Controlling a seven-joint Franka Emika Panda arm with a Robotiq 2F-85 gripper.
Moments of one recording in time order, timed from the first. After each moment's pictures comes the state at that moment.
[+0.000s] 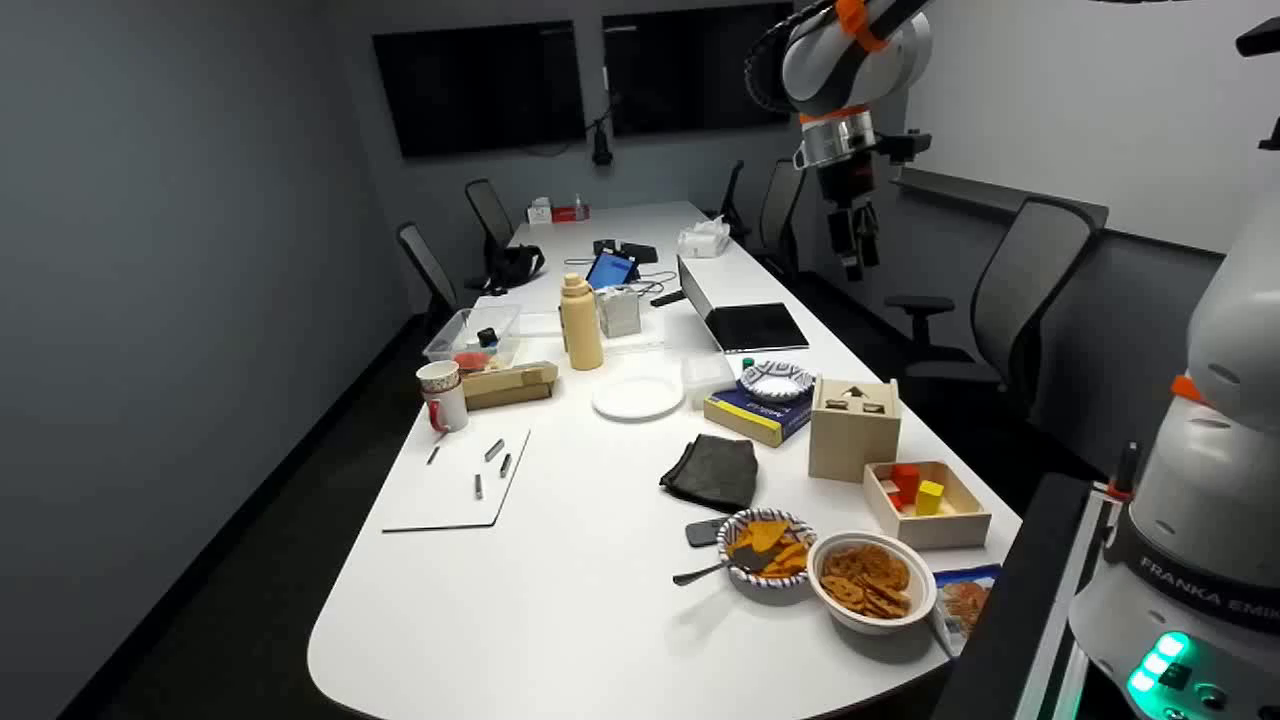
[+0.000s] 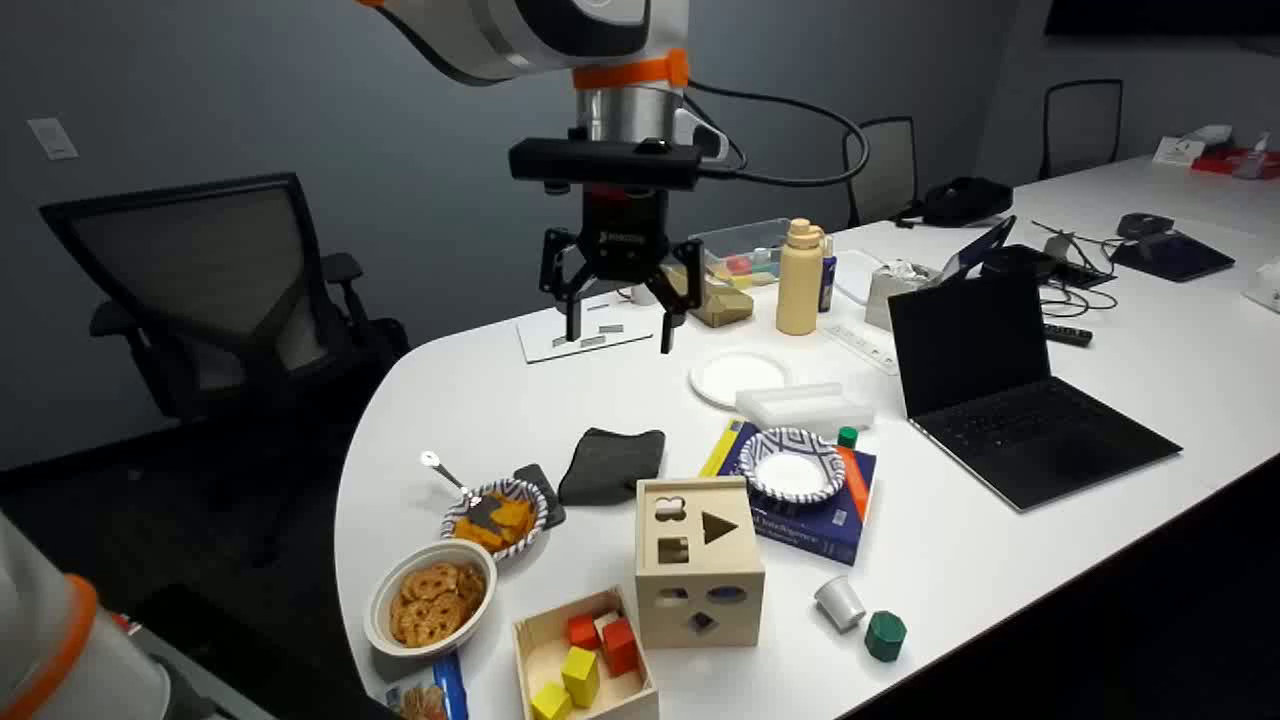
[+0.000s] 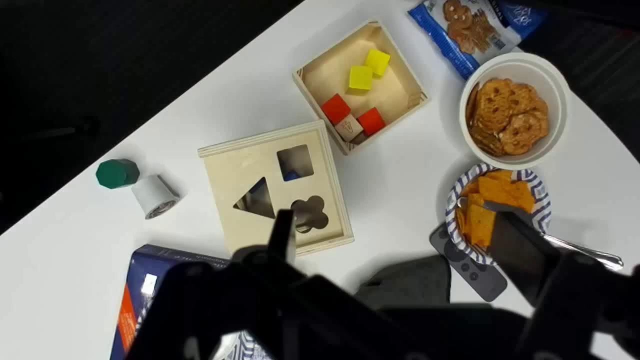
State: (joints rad) arm -0.12 -0.13 -0.27 -2.21 -0.17 1.85 -0.52
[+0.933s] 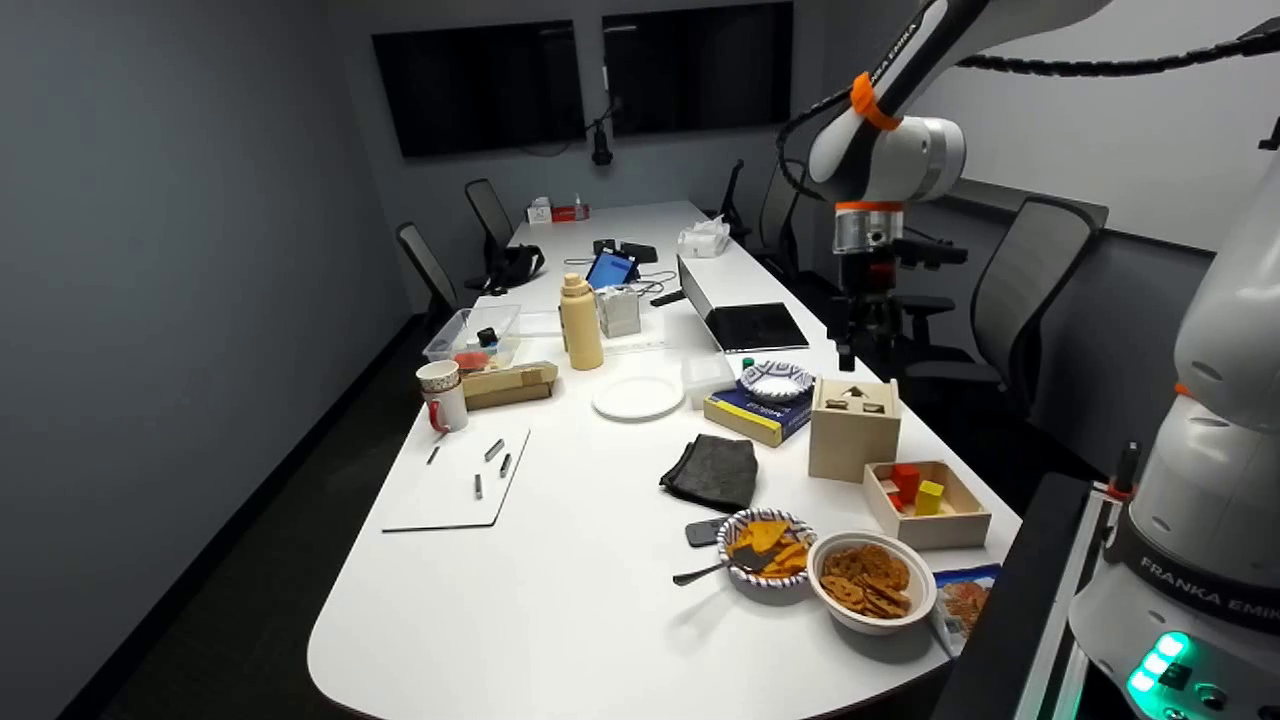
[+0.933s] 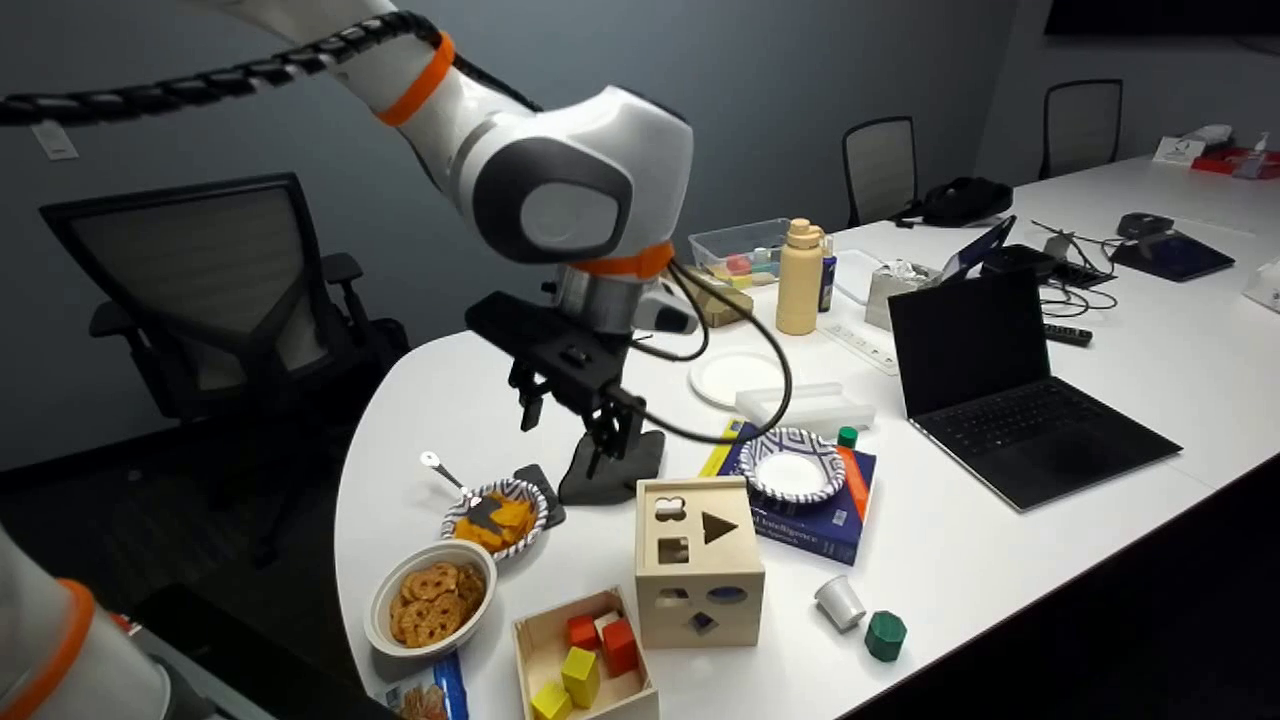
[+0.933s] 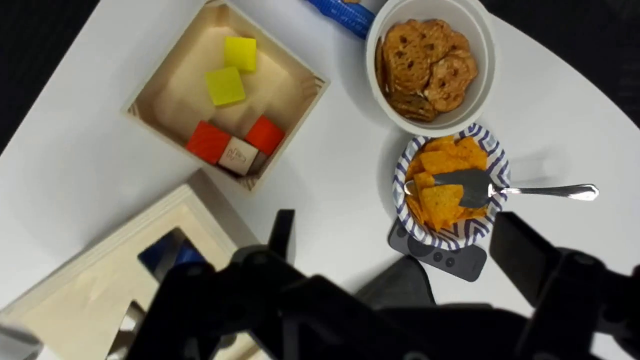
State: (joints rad) arm -0.19 -0.08 -0.27 -2.52 0.16 2.15 -0.43
